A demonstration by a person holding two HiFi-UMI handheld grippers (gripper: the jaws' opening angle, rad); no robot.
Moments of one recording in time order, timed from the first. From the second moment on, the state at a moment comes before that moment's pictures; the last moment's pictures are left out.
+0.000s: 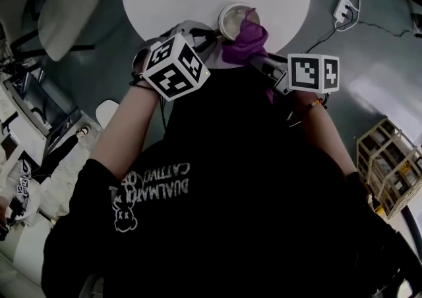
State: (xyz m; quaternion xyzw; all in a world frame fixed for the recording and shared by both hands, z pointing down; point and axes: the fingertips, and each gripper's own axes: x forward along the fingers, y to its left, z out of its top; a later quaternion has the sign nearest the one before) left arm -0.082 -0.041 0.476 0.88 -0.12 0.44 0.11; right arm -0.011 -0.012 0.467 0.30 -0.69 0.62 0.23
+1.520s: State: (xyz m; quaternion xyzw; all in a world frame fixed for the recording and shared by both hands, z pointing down) left arm -0.087 -0.045 0.472 0.89 -0.09 0.45 0.09; right arm 0.037 -0.067 0.468 0.43 -0.67 0.58 0.17
